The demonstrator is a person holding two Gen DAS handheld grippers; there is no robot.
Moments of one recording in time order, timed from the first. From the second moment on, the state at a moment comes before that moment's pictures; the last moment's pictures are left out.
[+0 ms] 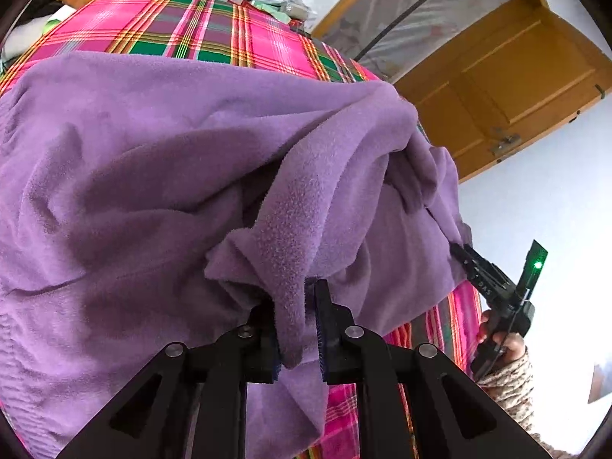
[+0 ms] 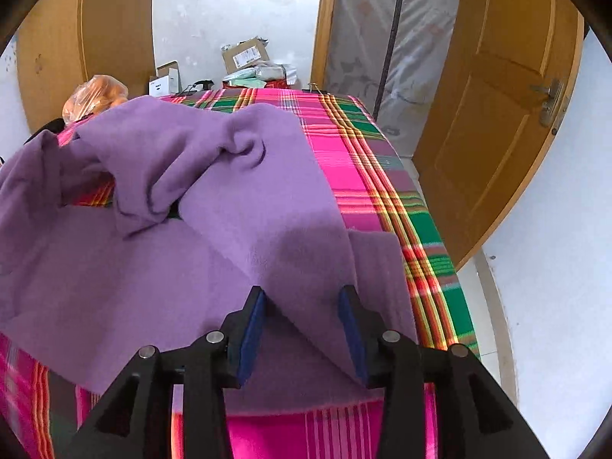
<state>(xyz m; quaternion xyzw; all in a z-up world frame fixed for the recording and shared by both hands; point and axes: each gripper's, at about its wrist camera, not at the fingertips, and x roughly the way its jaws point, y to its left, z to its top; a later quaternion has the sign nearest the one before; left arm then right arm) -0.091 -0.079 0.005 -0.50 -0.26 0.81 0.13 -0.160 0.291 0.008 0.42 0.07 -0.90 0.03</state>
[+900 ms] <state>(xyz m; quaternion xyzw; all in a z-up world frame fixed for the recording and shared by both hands) -0.088 -0.074 0.005 -0.50 -0.28 0.81 0.11 -0.228 0.291 0.031 0.40 0.04 -0.91 -0.05</state>
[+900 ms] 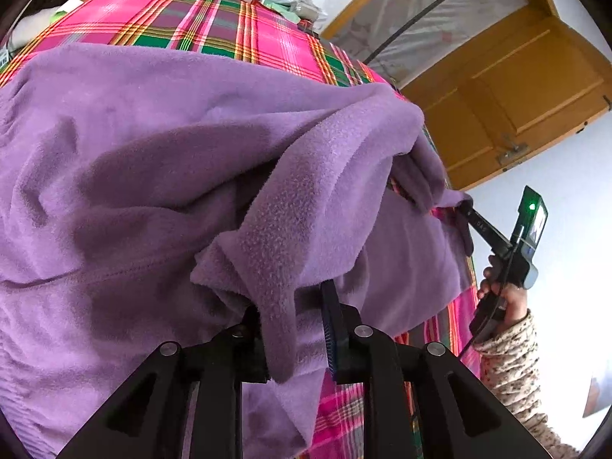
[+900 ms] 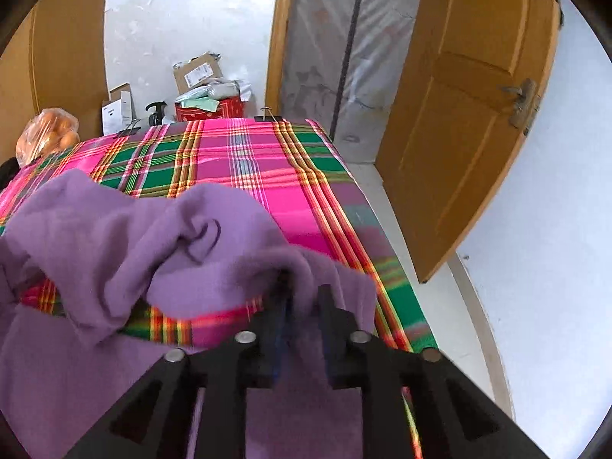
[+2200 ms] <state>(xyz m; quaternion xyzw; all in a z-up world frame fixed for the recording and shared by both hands) 0.031 -0.198 -0.016 -0.44 -0.35 0.83 0.03 -0.128 0.033 0.037 0.43 -0.06 -0.87 0.22</state>
